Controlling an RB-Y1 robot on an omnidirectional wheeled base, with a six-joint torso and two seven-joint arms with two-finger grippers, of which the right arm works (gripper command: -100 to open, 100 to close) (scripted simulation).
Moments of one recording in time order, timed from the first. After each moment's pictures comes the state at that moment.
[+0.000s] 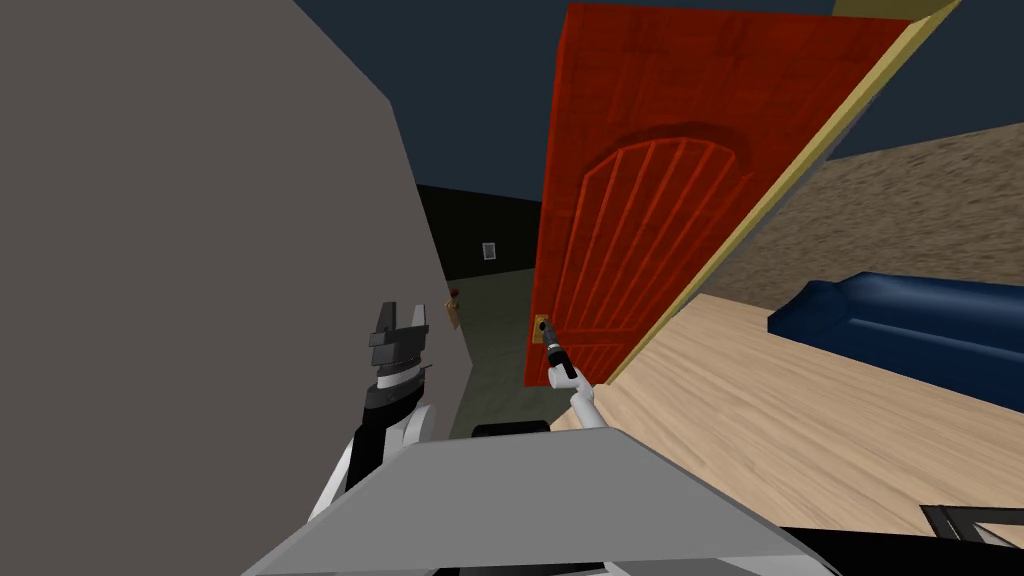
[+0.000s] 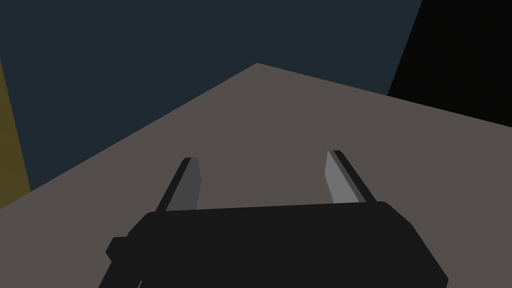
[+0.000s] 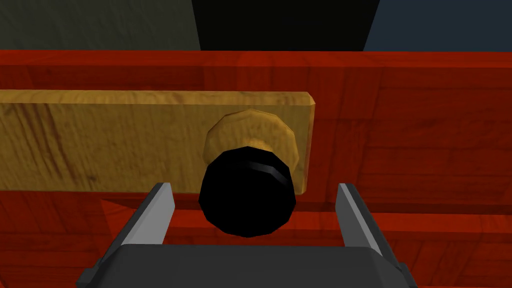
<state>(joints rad) -0.12 -0.05 0.01 -1.15 -0.12 -0.33 0.09</state>
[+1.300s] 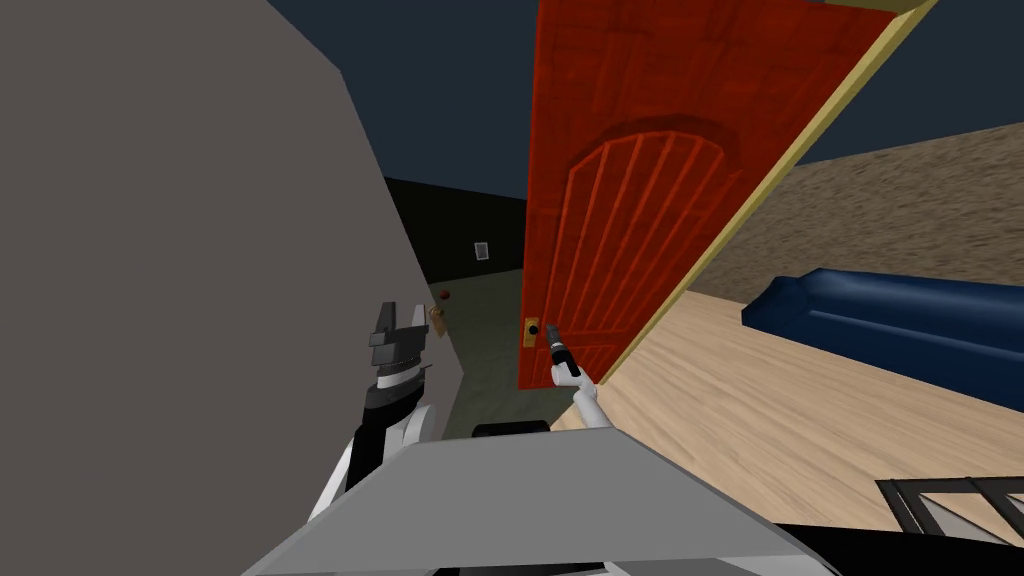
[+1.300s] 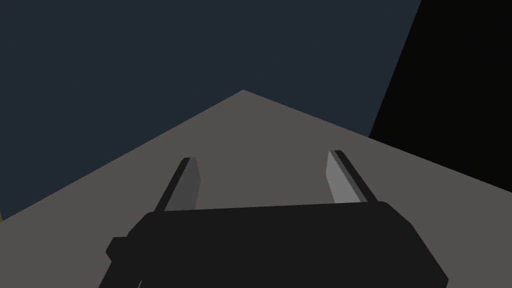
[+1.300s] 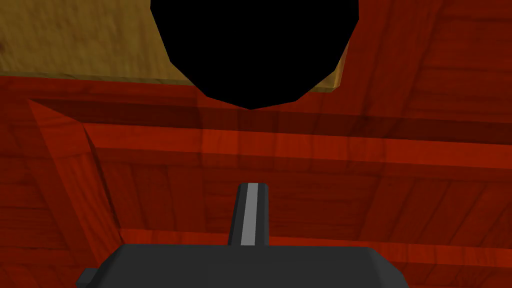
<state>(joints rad) -0.14 -0.08 -0.01 -1.12 -0.17 -0.34 0.15</state>
